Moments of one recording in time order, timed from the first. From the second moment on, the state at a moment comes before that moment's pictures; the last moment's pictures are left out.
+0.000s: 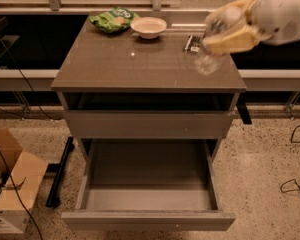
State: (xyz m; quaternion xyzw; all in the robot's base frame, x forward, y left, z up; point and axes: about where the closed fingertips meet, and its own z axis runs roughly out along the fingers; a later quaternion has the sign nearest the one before) arm 0.550 -0.138 1.019 -0.59 0.62 0.21 0.48
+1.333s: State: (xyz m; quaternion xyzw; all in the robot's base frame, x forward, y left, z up) arm 0.597 -0.104 1.025 -0.59 0.59 0.14 0.53
